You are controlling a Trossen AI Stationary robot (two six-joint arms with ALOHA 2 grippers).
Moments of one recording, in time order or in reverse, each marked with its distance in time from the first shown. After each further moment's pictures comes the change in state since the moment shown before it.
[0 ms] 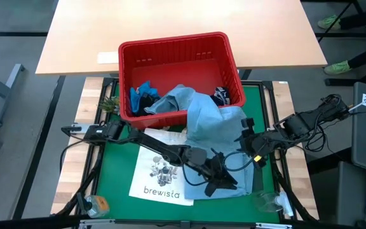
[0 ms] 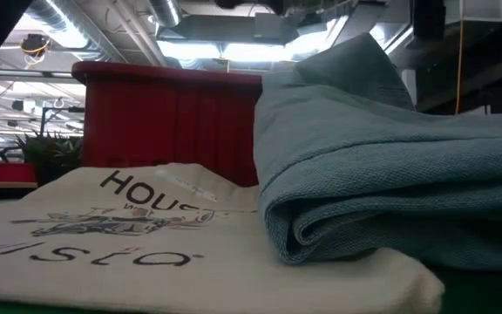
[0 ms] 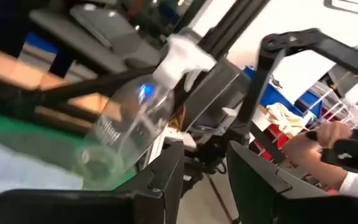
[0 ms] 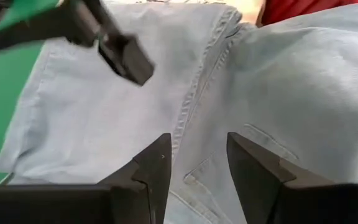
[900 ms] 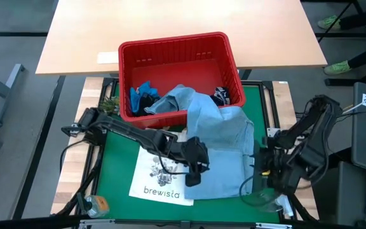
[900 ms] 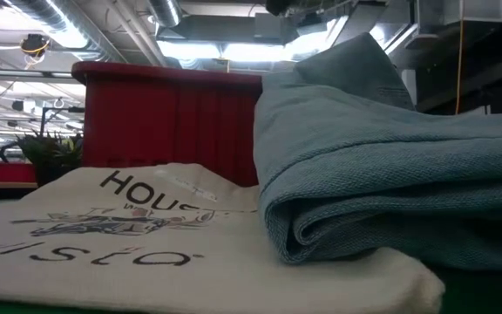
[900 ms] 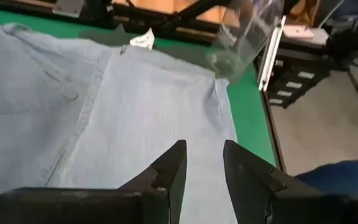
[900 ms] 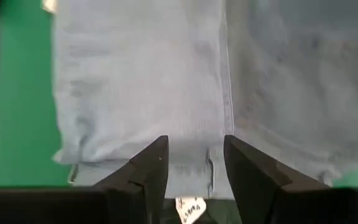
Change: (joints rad) left arm -0.023 -0.347 0.000 -0.993 -0.293 0.290; right arm 0.470 0.125 -0.001 -0.258 0.220 0.891
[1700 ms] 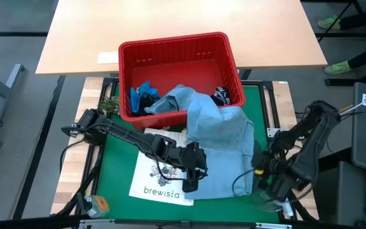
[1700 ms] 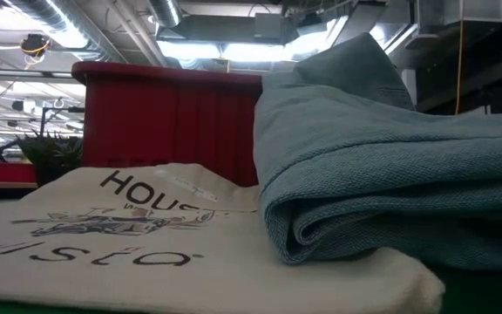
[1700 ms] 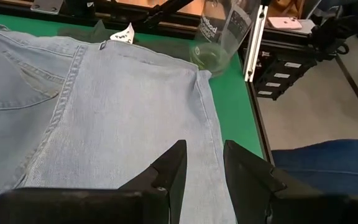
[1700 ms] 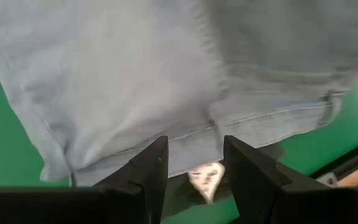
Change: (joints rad) left arm -0.039 0.001 0.000 0.002 0.000 0.009; right arm 0.000 0.092 0.000 -0.113 -0.064 0.407
